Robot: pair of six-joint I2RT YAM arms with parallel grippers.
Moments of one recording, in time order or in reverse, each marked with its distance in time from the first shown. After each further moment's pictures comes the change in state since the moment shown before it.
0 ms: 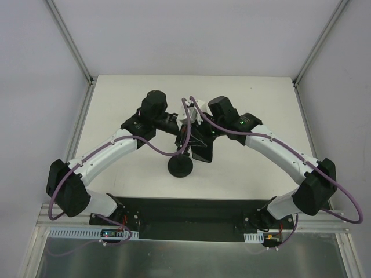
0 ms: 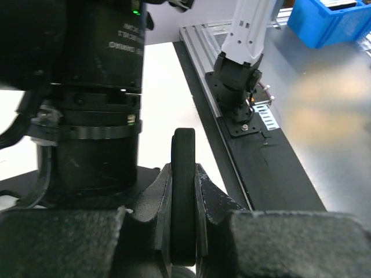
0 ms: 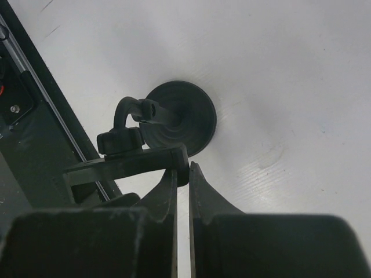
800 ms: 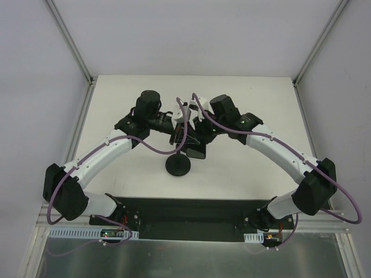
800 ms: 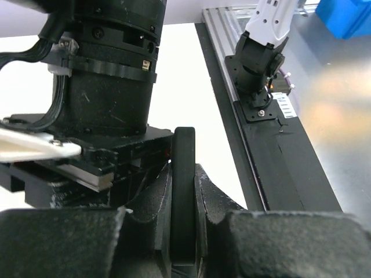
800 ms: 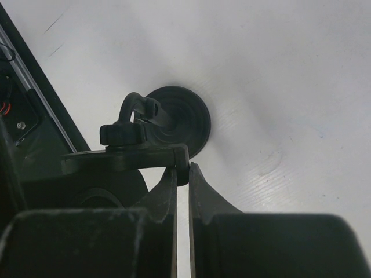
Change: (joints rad) left arm 0.072 0.004 -0.008 -0.079 -0.011 0.087; right arm -0.031 0.000 -0.017 0.048 -0.035 0.021
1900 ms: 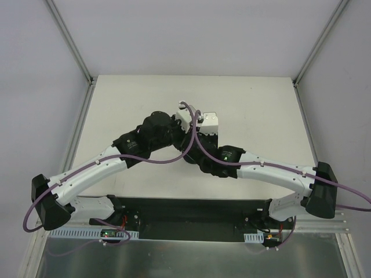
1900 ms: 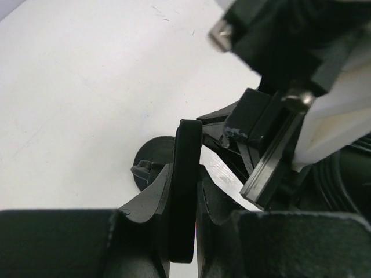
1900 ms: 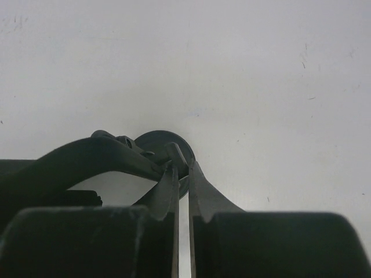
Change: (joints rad) left arm -0.276 -0.169 -0.052 -0.209 -1.198 -0.227; right arm 0.493 -0.073 -0.140 0.070 1.366 0.663
